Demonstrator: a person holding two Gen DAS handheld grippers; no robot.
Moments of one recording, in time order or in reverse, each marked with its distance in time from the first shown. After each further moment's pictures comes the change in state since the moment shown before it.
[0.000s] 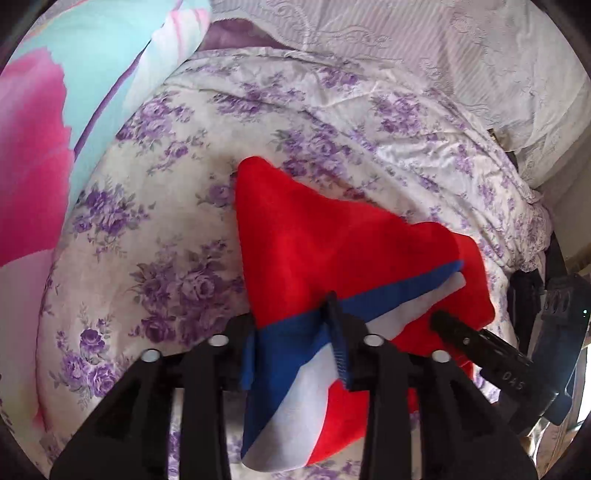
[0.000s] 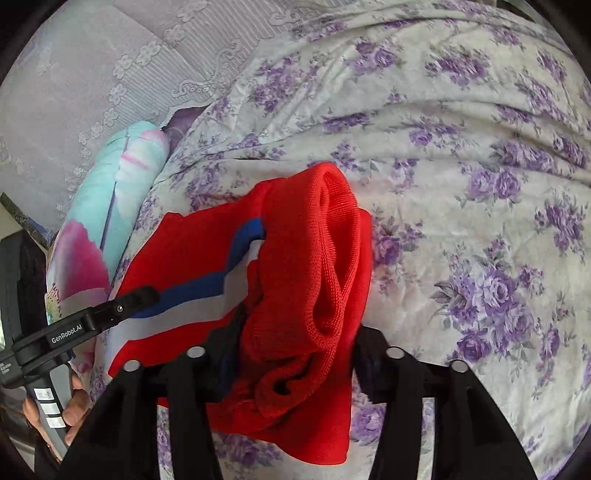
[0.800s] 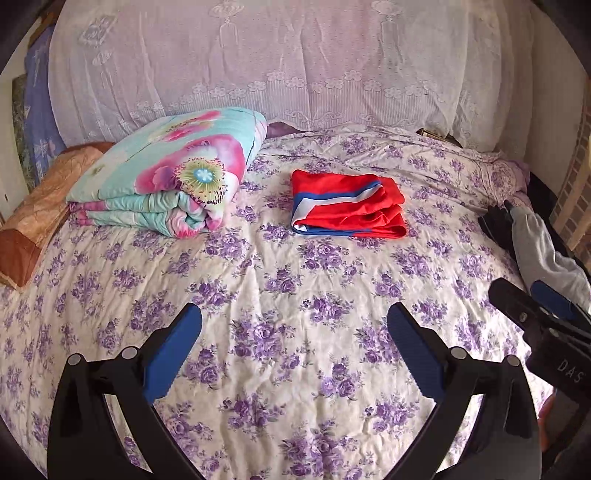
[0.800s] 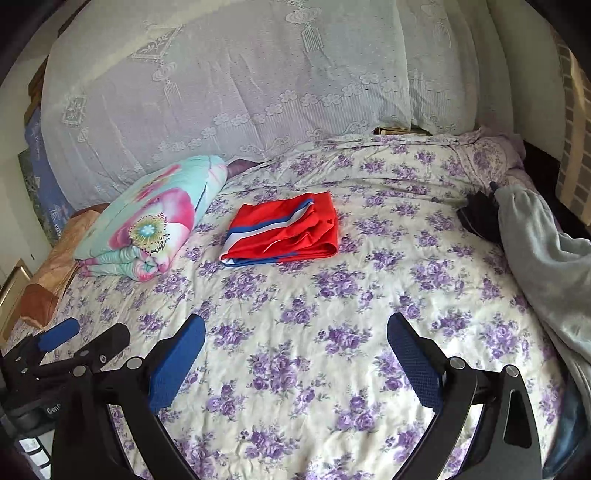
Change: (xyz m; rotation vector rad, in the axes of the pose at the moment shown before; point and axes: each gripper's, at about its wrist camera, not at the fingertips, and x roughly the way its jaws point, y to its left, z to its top) left arm -0.270 -0.061 -0.277 0.192 -0.357 0.300; right arm -0.264 0.091 -0.246 -0.175 -0.357 -0.197
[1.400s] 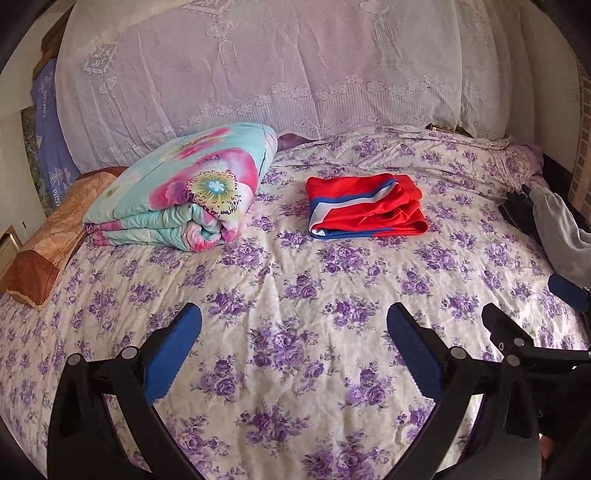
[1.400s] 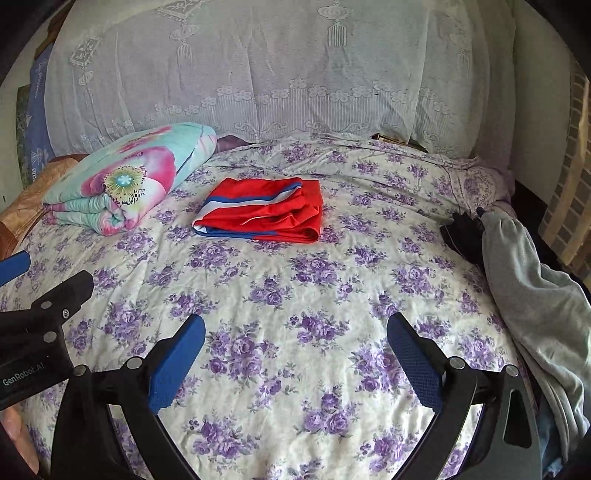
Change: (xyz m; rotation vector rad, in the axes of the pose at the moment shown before) left arm 0.013 -0.007 -0.019 0.040 -0.060 0.086; right arm 0.023 0.022 -0.036 -0.169 -0.004 -0.163
